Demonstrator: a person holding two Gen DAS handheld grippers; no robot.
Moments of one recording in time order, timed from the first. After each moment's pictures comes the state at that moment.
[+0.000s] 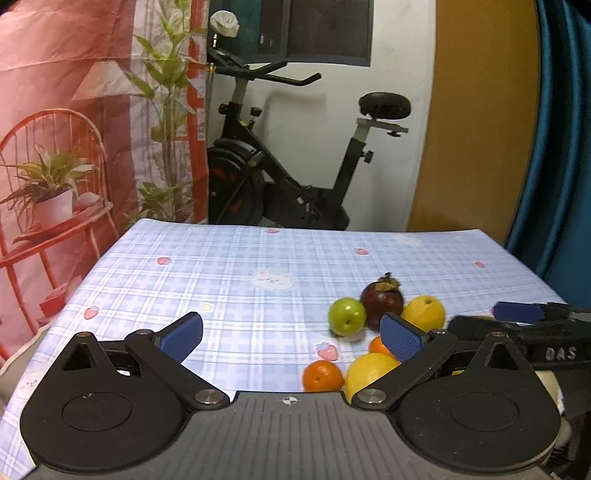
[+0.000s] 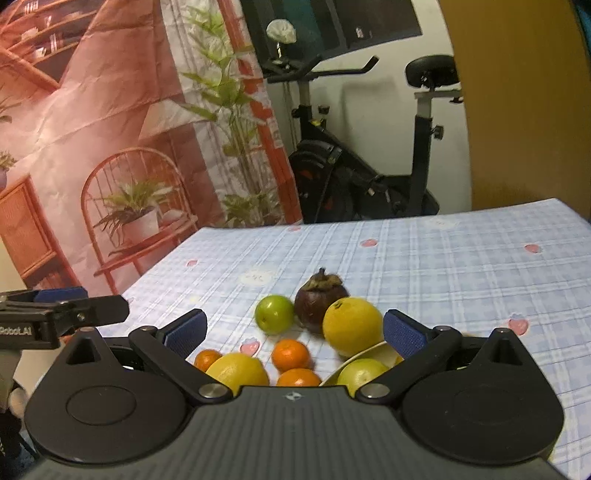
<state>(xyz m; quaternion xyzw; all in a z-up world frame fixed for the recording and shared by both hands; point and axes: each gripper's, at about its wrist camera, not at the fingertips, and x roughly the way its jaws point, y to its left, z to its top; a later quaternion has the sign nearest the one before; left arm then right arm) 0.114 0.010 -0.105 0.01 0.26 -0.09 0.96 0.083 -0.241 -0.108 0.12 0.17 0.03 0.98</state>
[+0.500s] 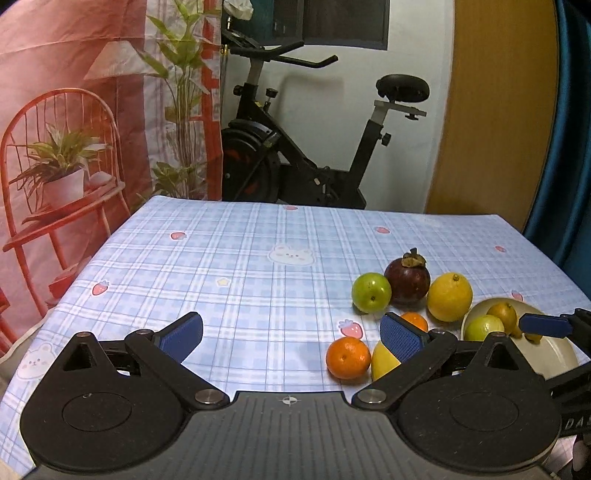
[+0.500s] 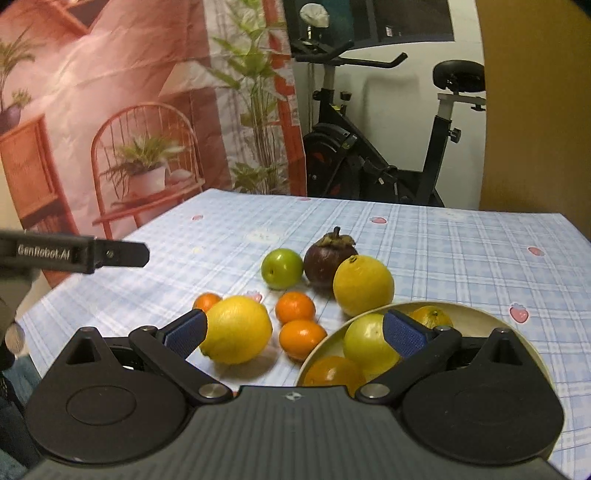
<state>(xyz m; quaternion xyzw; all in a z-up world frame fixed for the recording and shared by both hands) 0.119 0.017 -0.121 0.01 0.29 -0.07 0.95 0.071 -0.213 -0.137 0.04 0.19 0.03 0.98</state>
